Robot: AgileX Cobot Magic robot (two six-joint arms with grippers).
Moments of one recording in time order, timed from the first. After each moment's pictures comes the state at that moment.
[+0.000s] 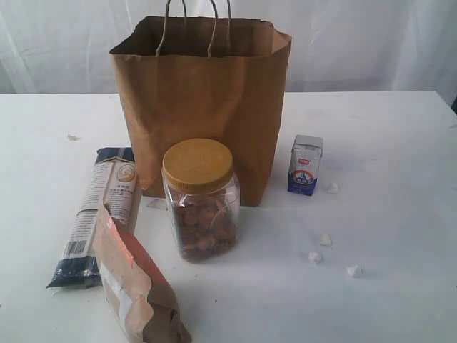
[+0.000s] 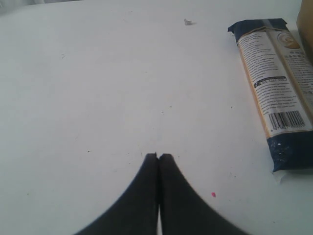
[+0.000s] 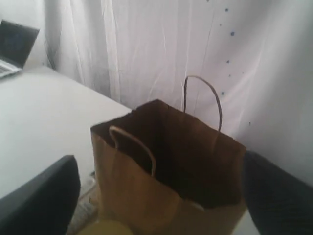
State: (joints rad) left arm 0.11 0.00 0.03 -0.08 0.42 0.18; right arm 0.59 1.17 -1.29 0.16 0.44 -0.27
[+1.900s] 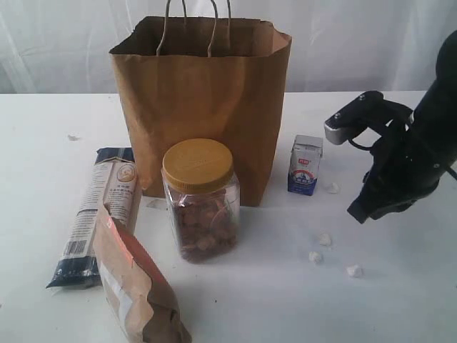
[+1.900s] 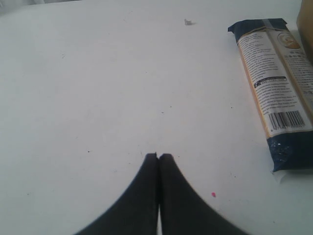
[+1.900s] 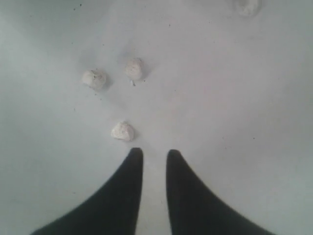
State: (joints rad) left arm 0.11 0.00 0.03 -0.08 0.42 0.18; right arm 0.27 1.52 -1.05 0.06 0.93 -0.47
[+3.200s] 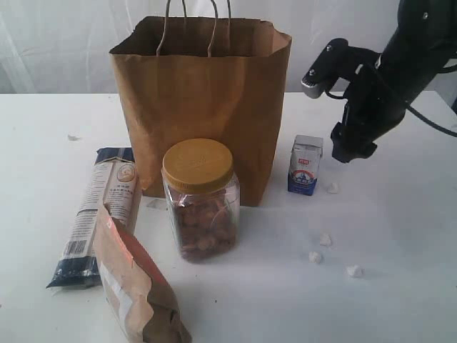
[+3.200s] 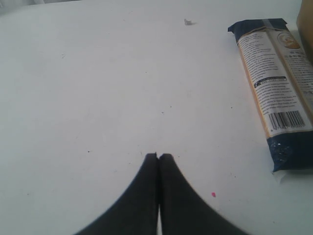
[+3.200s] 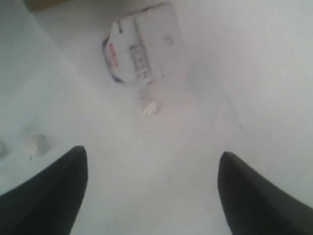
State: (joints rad) left arm 0.11 0.00 0.03 -0.08 0.42 0.18; right arm 0.27 1.72 -1.36 -0.04 0.88 -0.68
